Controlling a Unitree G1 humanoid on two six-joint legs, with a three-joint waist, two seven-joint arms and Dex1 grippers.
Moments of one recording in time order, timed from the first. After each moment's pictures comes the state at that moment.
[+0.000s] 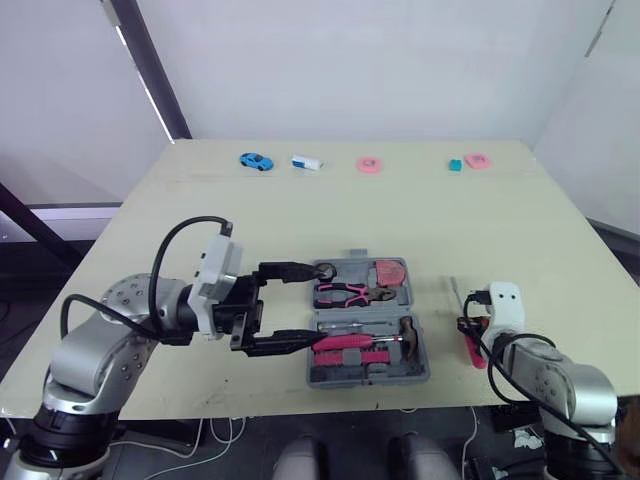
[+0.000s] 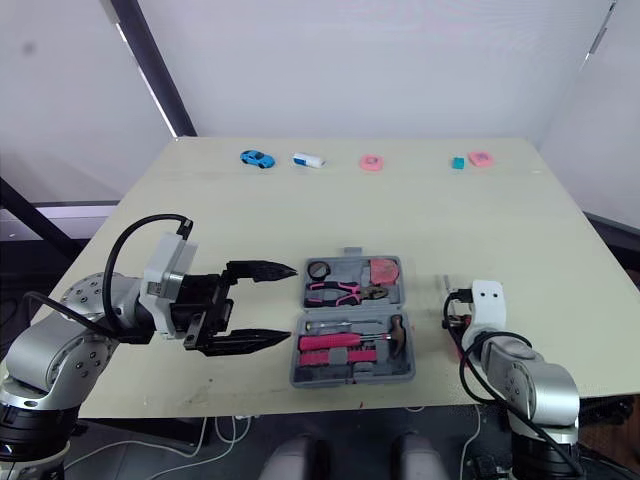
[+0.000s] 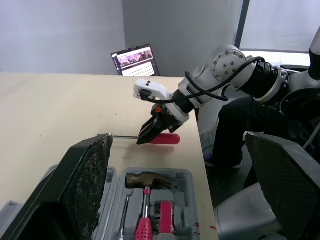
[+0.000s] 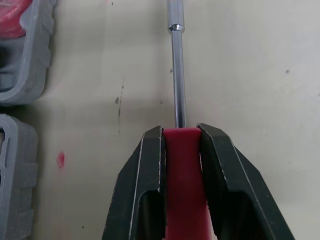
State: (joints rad) left arm -0.21 0.82 0.14 -0.43 -0.78 0.46 -1.25; right arm -0.13 -0.15 -0.20 -0.41 0.28 1.18 0.09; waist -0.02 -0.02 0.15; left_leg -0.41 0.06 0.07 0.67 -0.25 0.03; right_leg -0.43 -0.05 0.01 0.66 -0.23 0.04
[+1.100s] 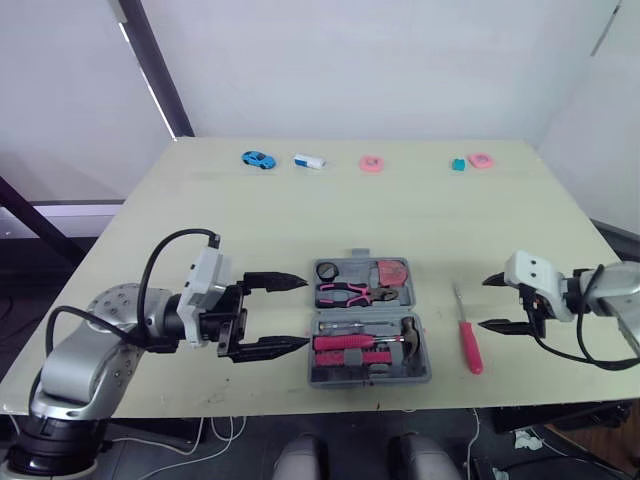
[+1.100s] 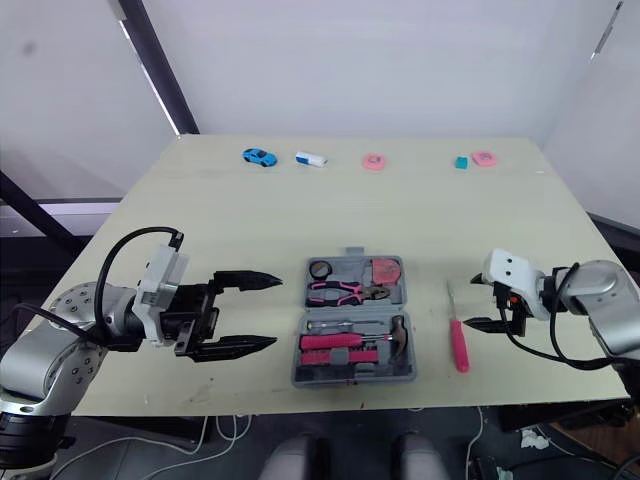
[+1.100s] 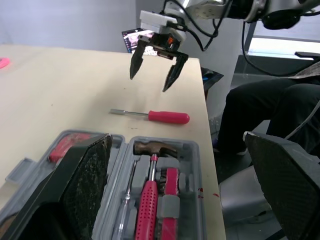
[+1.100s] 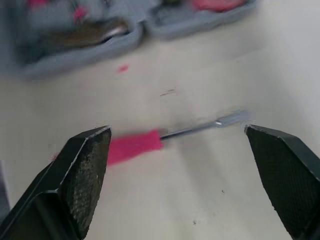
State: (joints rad) left arm -0.14 0.84 0.16 -0.35 -0.71 0.39 -1.30; right arm -0.47 -0.96 0.21 0.20 0.14 0.13 1.32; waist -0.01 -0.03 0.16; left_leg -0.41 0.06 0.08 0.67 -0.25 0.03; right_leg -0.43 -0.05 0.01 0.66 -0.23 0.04
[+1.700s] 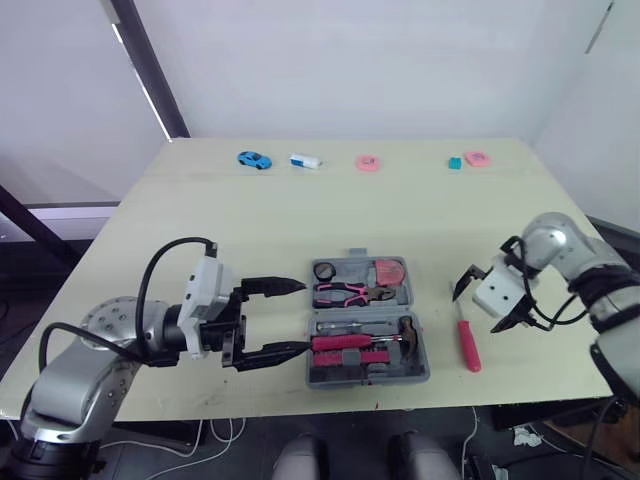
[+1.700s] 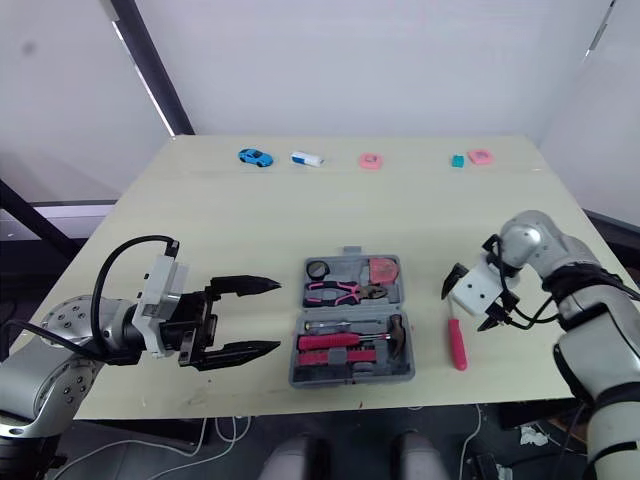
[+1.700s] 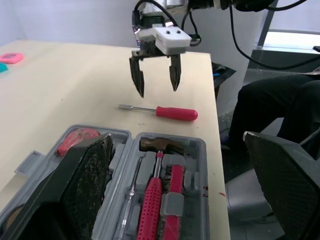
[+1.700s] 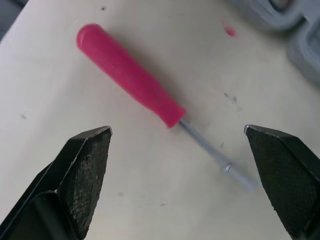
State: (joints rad) left arm -0.05 0.84 0.20 -0.46 -0.70 0.39 -1.19; right arm -1.07 -0.69 0.61 1.06 -0.25 -1.05 1.61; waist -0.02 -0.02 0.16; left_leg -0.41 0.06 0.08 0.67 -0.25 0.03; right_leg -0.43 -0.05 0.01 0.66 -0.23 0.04
